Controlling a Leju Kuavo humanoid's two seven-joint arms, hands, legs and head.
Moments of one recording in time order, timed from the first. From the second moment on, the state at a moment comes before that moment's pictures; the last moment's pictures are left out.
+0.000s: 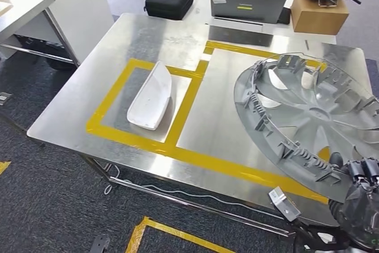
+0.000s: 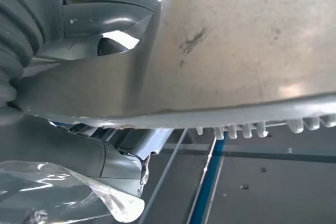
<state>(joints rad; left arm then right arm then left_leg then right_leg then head) -0.04 -0.11 0.00 -0.17 0.05 0.18 -0.09 0.30 0.33 -0.32 -2.15 1.57 -0.67 -0.40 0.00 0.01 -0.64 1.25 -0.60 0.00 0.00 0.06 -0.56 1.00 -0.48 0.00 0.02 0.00</state>
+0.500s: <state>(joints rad) -0.04 -0.11 0.00 -0.17 0.04 0.18 -0.08 0.30 0.33 -0.32 -2.14 1.57 -0.67 -0.42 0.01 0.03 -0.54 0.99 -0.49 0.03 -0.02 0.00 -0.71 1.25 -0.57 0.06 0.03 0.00</state>
